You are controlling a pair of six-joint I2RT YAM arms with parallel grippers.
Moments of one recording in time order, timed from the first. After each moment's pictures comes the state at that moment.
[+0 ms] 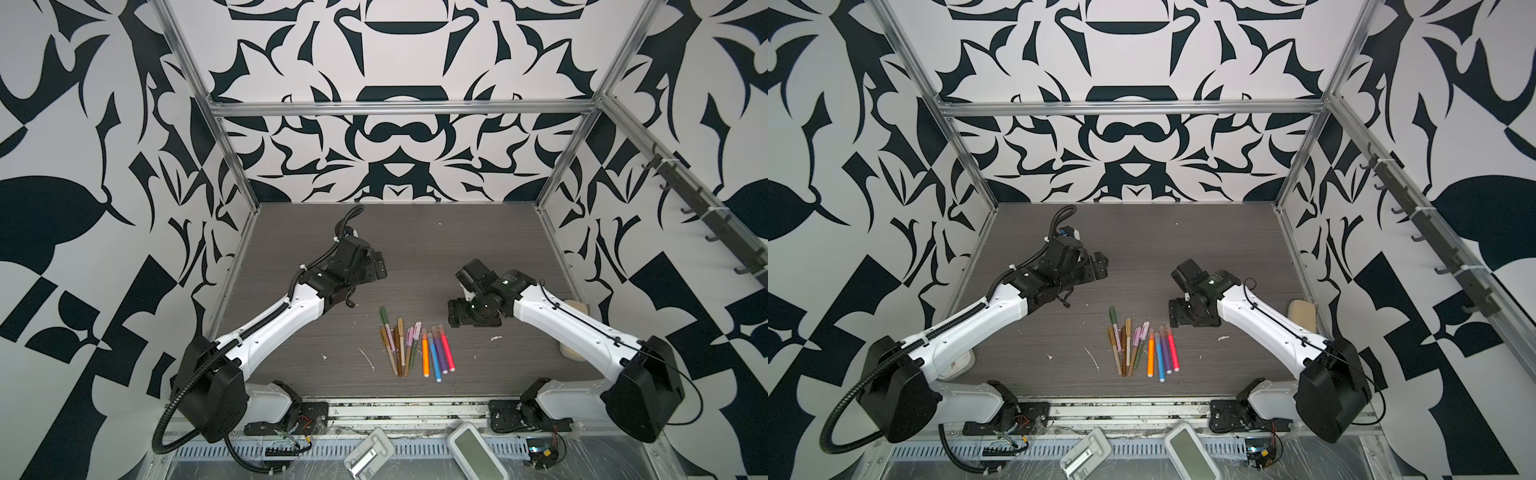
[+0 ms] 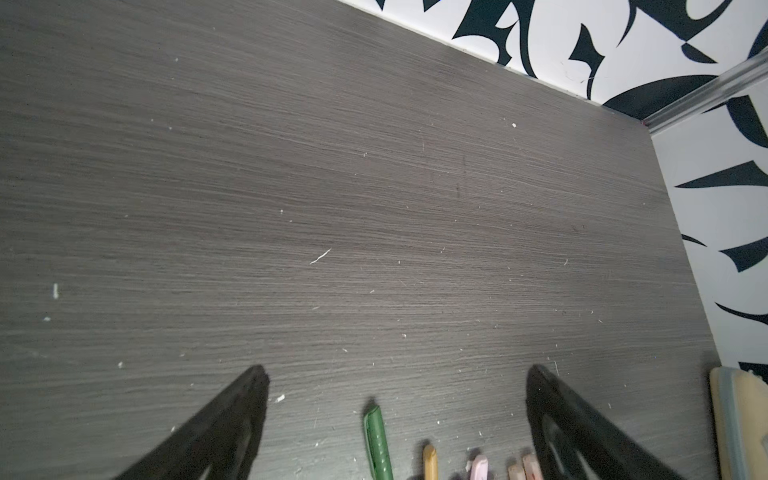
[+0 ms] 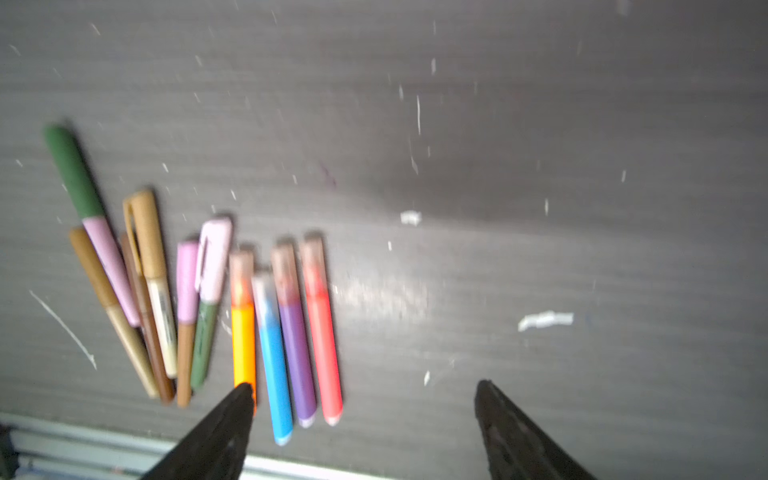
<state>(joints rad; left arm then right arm) -0.65 1.34 1.03 -0.43 -0.19 -0.71 0.60 1.29 0.99 -1.04 -0.03 0.57</state>
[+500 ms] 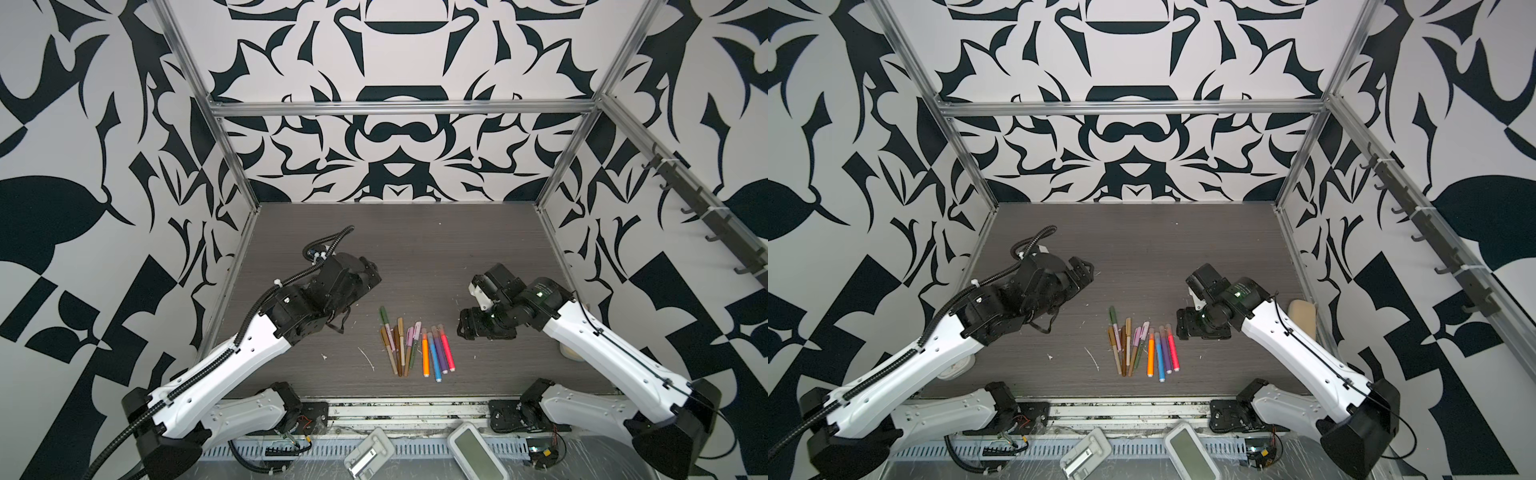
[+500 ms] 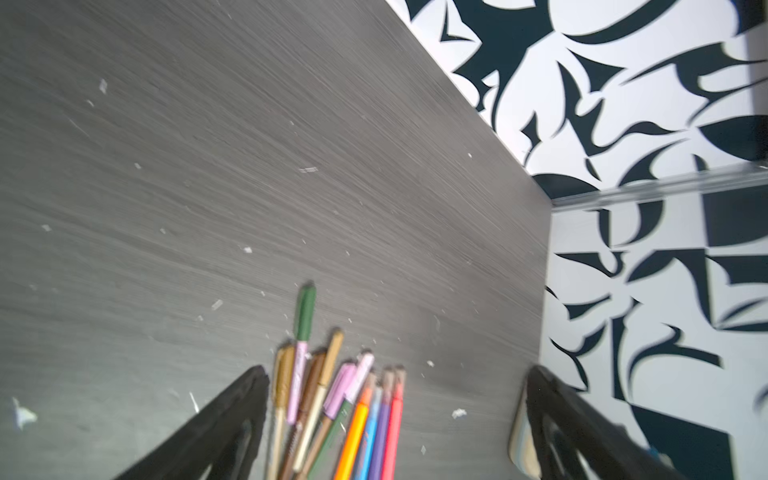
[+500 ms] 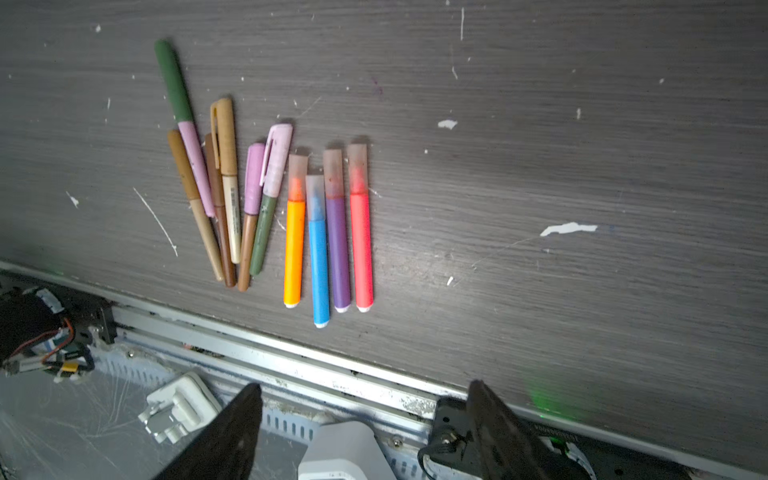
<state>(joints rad) -0.90 1.06 1.13 -0.78 -0.35 -1.28 0.64 1.09 1.04 -1.23 -0.17 0.58</state>
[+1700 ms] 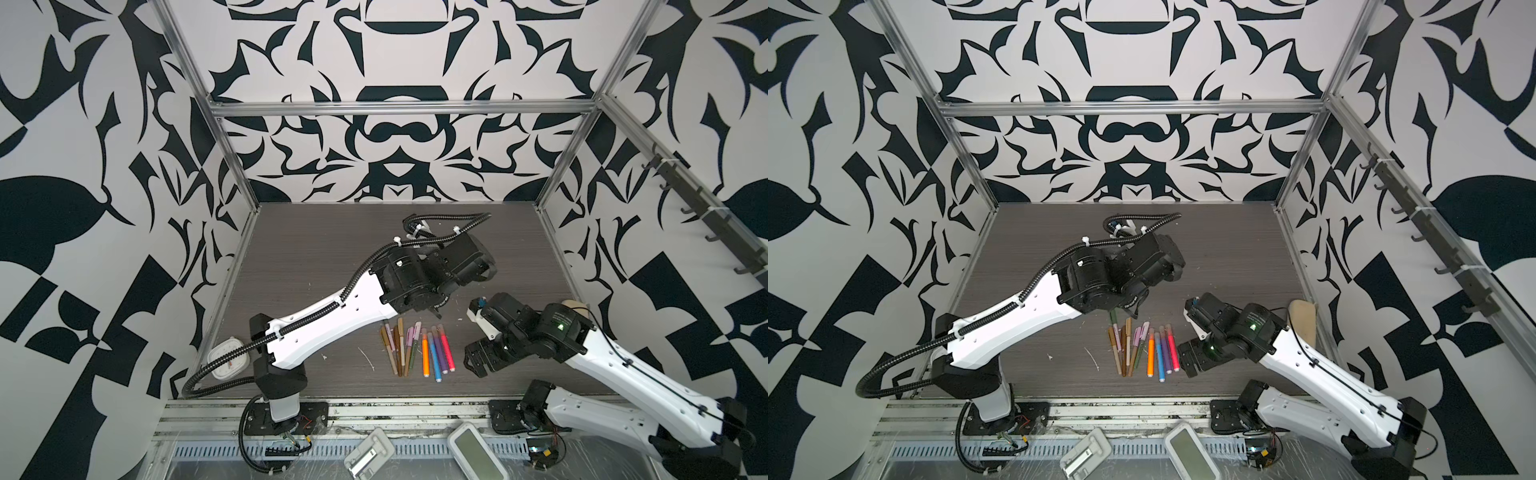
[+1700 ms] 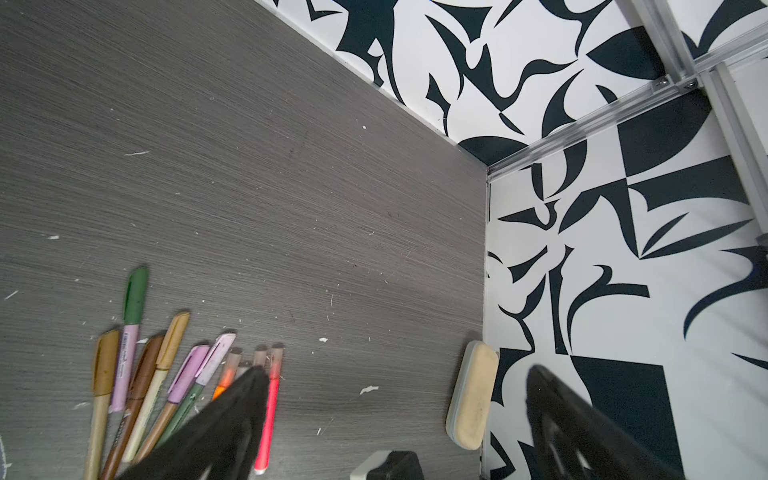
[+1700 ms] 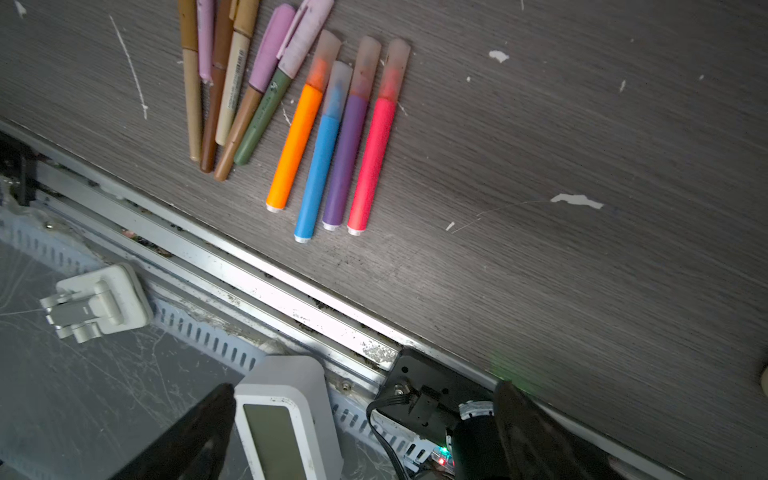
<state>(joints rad) -1.27 1.80 2.16 -1.18 -0.65 -1.40 0.84 0.93 0.95 -1.32 -0.10 0.47</state>
